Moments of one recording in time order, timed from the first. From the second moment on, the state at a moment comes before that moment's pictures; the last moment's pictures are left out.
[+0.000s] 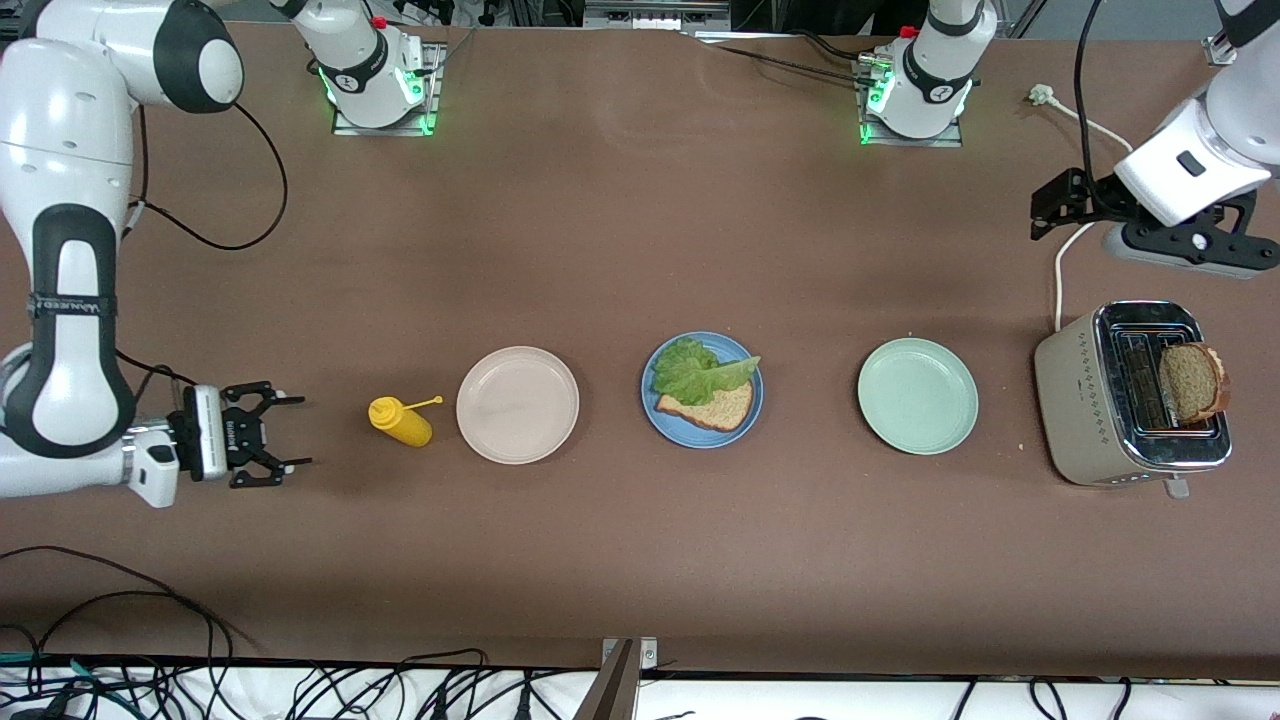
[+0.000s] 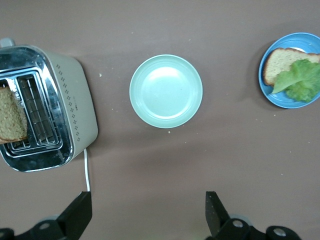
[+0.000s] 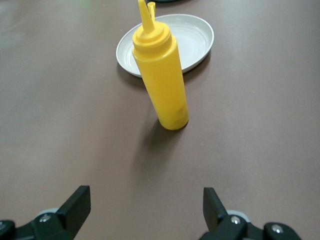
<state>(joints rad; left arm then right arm) 0.02 -0.02 -0.10 -1.67 0.01 1.55 0.09 -0.17 0.98 -0.05 -1.05 0.62 1.55 -2.04</state>
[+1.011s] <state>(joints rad) 0.33 0.24 -0.09 -1.62 0.07 1.57 0.18 -0.09 0.63 -0.05 -1.24 0.36 1.60 -1.34</state>
